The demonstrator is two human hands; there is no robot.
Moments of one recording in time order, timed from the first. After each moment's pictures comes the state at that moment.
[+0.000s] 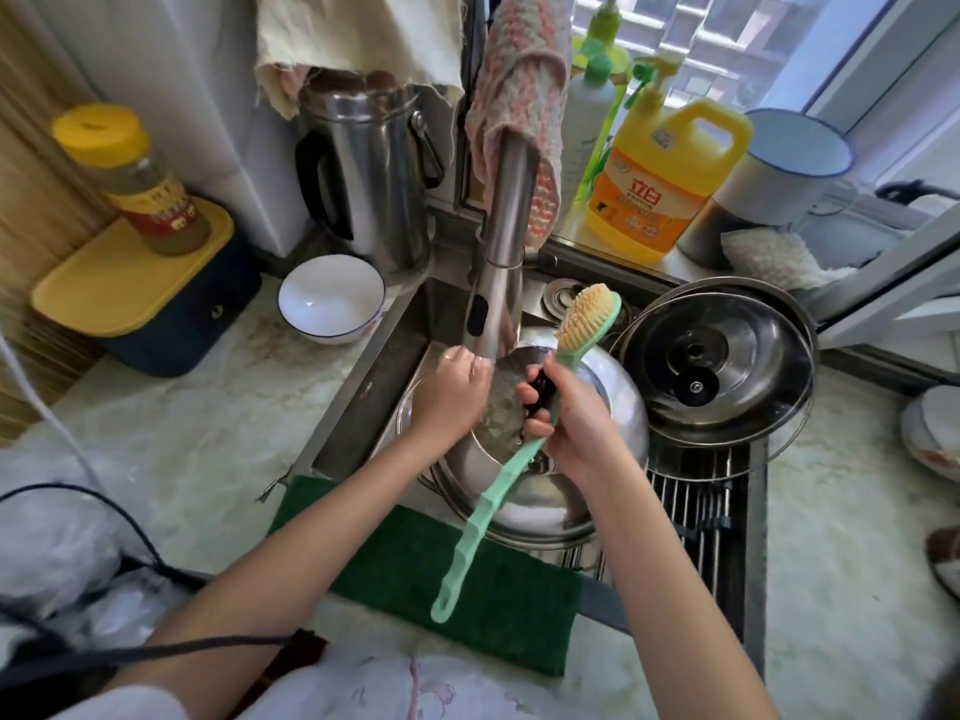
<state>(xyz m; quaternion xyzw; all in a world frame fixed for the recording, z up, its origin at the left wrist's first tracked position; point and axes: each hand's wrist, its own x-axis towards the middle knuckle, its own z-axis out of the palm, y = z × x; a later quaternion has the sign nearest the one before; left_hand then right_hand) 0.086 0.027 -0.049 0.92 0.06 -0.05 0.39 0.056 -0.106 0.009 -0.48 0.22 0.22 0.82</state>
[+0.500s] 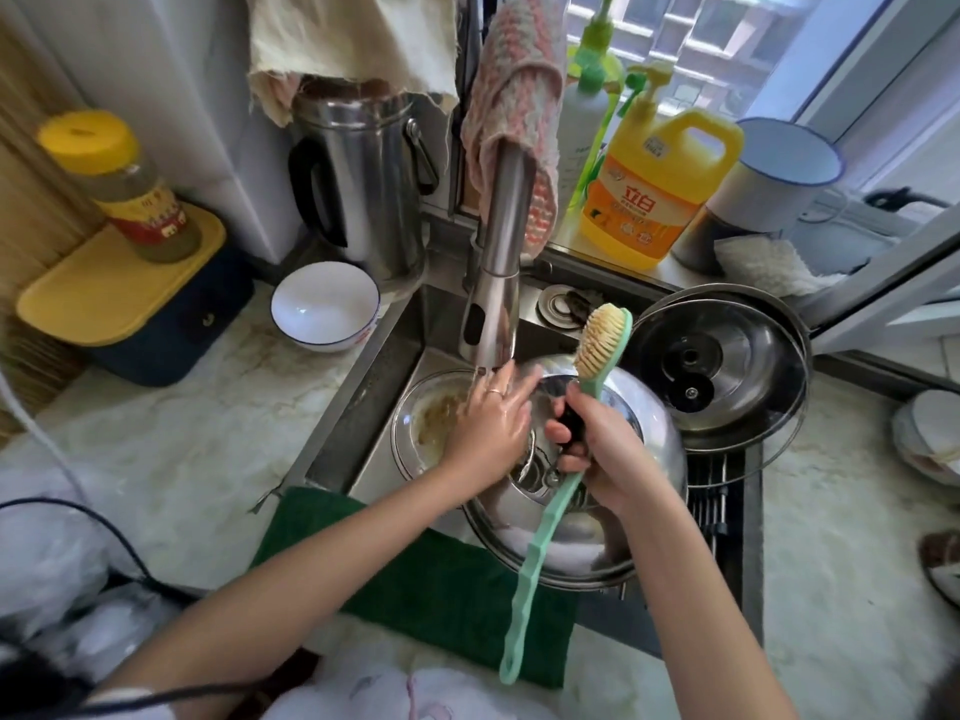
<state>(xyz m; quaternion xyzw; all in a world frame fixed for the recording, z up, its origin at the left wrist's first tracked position) 0.062 -0.006 -0.071 0.92 -0.10 -0.06 0.38 0.040 -0.131 0.018 -0.56 0.22 0.24 0.76</state>
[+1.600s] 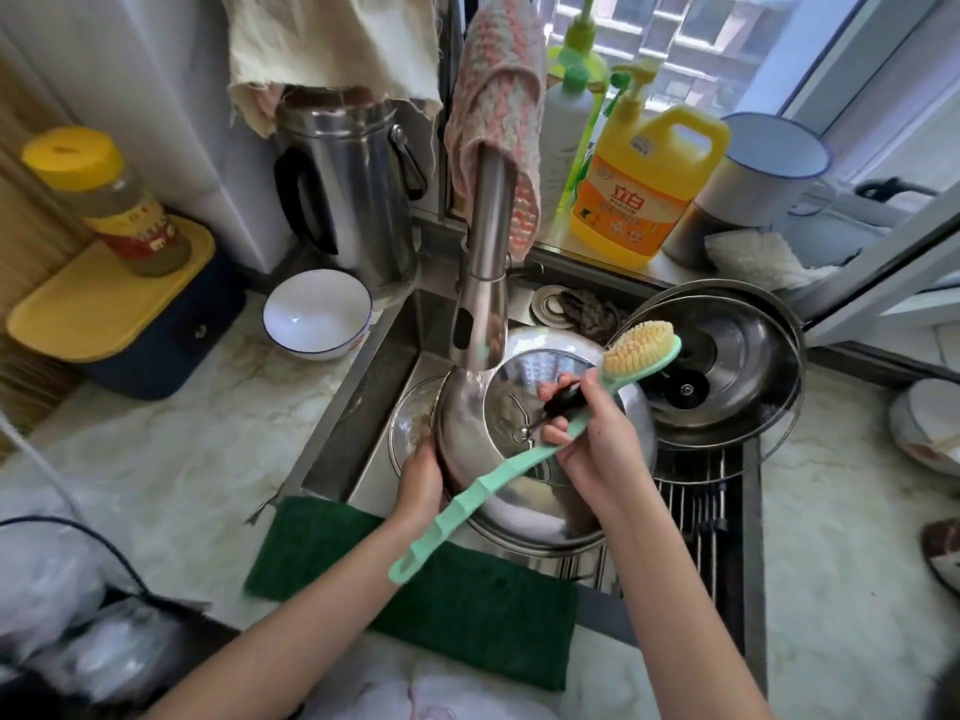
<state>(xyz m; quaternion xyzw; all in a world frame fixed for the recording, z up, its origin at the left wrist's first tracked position) 0.028 0.025 -0.070 0.53 0.38 -0.17 0.74 0.043 -0.124 0.013 -0.38 0.22 0.11 0.89</state>
